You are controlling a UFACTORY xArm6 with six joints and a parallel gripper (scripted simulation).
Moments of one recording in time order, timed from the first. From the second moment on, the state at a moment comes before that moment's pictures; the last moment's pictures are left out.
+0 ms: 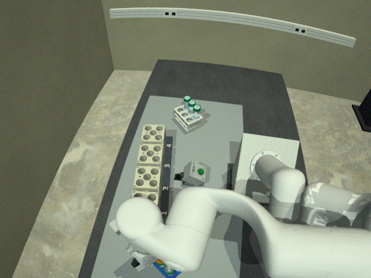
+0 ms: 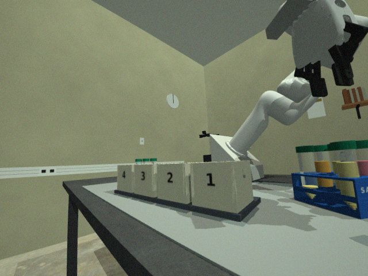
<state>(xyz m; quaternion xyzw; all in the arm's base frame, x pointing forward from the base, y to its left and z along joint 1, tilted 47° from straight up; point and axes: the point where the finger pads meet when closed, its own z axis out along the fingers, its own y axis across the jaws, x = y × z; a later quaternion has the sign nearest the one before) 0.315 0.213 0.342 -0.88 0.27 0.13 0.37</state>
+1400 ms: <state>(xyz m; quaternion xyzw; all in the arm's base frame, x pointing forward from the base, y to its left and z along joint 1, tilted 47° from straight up) 0.273 0.198 0.346 -0.91 0.14 0.08 0.39</state>
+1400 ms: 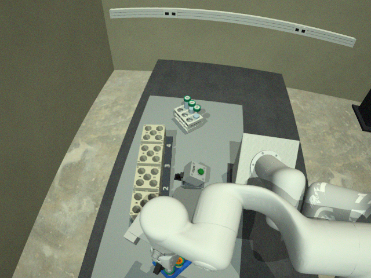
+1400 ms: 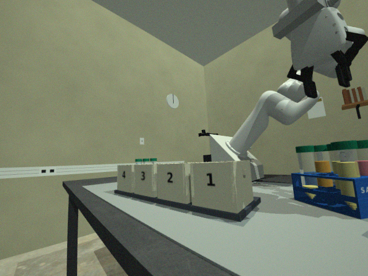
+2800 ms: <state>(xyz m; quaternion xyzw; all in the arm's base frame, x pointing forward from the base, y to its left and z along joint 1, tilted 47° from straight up) 0.260 0.196 0.345 -0.83 -0.40 -0.16 0.36</state>
